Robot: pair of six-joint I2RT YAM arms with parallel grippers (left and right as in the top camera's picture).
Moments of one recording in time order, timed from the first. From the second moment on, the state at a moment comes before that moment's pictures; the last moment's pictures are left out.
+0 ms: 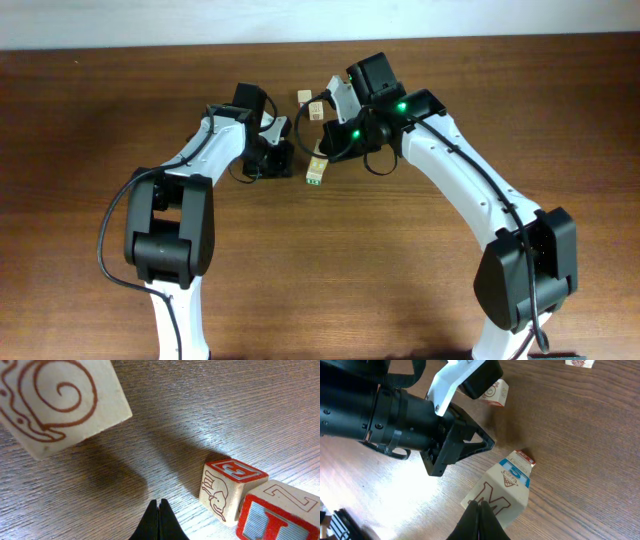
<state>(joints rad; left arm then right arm) -0.22 2.20 1.59 -0.82 0.43 -0.10 0.43 1.93 1.67 -0.82 -0.44 0.19</state>
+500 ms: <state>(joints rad) -0.22 2.20 1.59 -0.82 0.43 -0.10 0.47 1.93 1.67 -0.80 -0.41 0.05</state>
